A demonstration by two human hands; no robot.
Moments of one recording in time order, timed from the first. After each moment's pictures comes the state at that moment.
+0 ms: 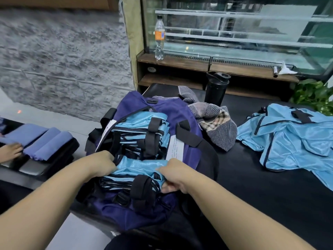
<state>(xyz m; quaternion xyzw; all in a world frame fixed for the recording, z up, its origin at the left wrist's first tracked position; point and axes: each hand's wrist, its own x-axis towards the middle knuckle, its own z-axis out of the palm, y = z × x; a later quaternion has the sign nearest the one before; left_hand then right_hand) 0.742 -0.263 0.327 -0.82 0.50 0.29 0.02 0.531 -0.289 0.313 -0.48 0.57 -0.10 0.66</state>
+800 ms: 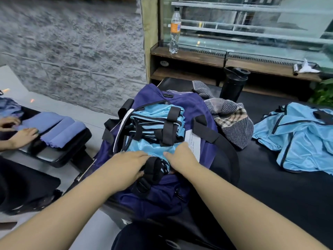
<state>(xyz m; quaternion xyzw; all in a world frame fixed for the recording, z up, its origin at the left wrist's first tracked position) 0.723 -0.226 0.314 -0.63 0.77 0.09 0.07 0.564 -0.302 0.296 -0.67 0.60 -0.14 0.42</state>
